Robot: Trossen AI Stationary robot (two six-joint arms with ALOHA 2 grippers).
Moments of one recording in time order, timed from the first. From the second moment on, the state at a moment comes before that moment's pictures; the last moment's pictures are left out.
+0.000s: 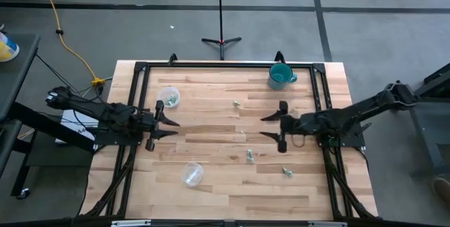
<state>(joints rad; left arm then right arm) -0.33 0.38 0.31 -0.02 -0.23 0.00 0.27 0.96 0.46 0.21 0.37 0.05</state>
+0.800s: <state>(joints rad) -0.33 0.37 0.31 -0.08 -0.23 -0.01 -0.19 1.63 0.89 0.05 0.13 0.04</state>
